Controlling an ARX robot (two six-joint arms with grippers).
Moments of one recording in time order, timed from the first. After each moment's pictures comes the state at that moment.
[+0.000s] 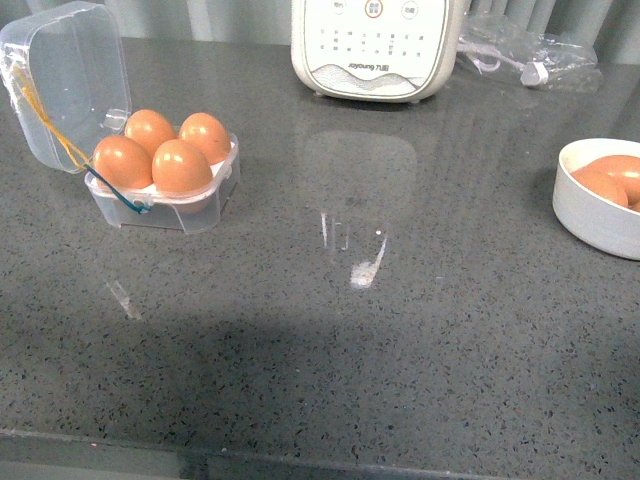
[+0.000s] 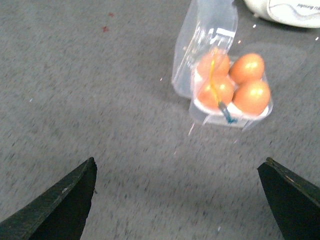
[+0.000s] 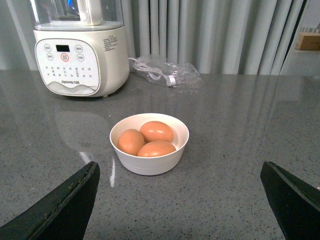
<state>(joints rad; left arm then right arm) -0.05 0.77 0.47 -0.09 -0.04 -0.07 0.00 0.00 0.01 0.00 0.00 -0.01</state>
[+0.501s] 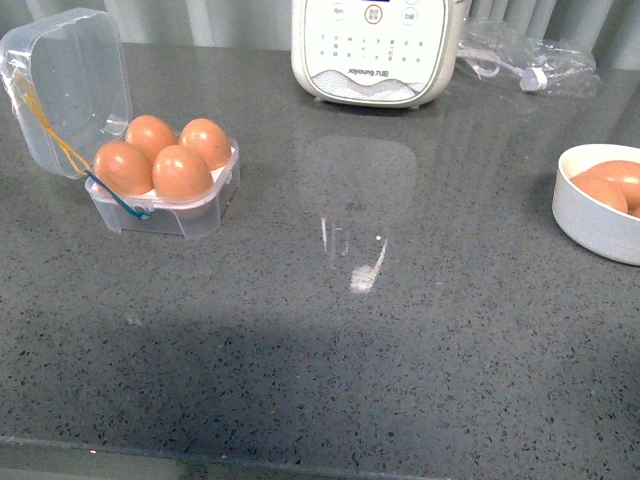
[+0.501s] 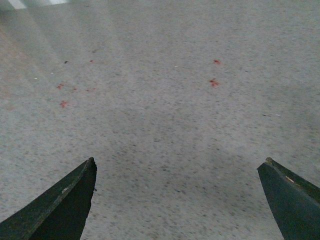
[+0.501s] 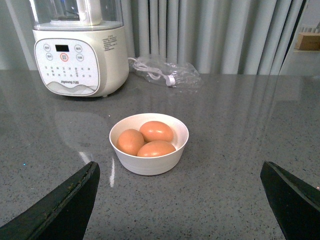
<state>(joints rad) 0.20 1.33 0.71 0.30 -0.08 0.26 0.00 0.00 0.01 0.00 0.00 -0.01</state>
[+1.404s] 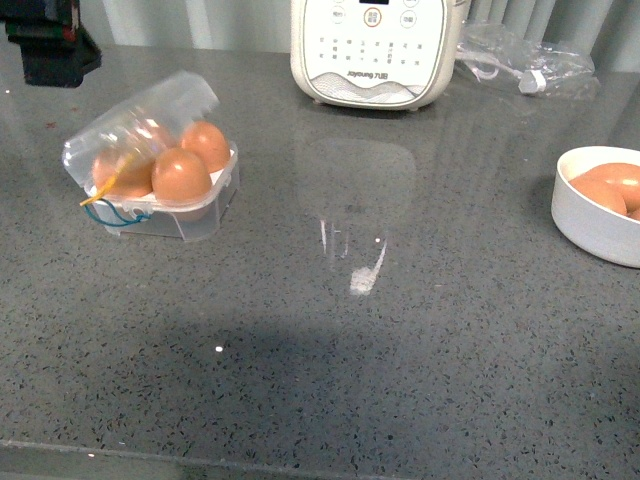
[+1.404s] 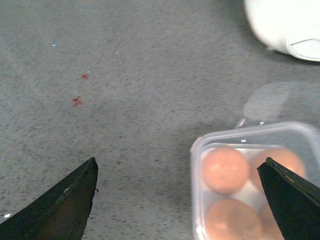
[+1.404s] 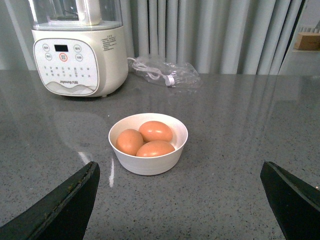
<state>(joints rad) -0.10 1.46 0.86 0.22 -0.06 0.03 0.00 0.00 0.01 0.00 0.00 -0.01</state>
